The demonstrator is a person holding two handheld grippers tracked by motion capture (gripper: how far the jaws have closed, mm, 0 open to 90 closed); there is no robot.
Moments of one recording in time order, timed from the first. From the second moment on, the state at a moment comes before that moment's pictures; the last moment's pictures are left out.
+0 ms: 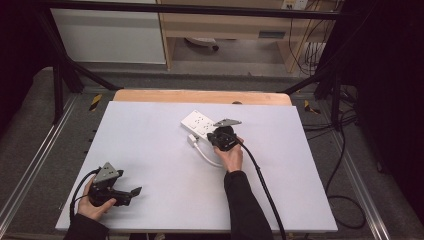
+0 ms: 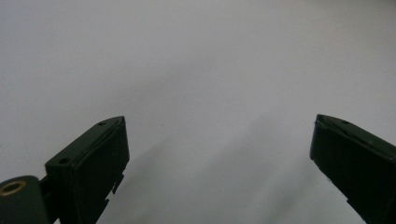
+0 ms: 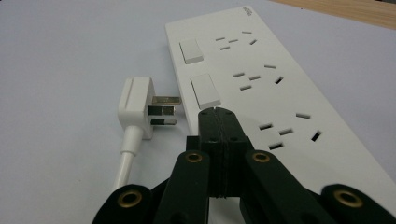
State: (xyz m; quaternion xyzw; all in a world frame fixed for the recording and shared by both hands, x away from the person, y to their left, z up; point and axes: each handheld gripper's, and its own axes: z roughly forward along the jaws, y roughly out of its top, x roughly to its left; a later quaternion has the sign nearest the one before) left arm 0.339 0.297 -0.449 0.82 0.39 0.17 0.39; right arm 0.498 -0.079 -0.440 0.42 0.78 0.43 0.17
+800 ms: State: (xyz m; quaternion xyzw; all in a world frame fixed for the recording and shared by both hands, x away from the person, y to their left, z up) left arm 0.339 0.297 -0.449 0.82 0.39 0.17 0.39; right arm 0.499 -0.075 -0.440 0.41 0.79 0.42 0.18
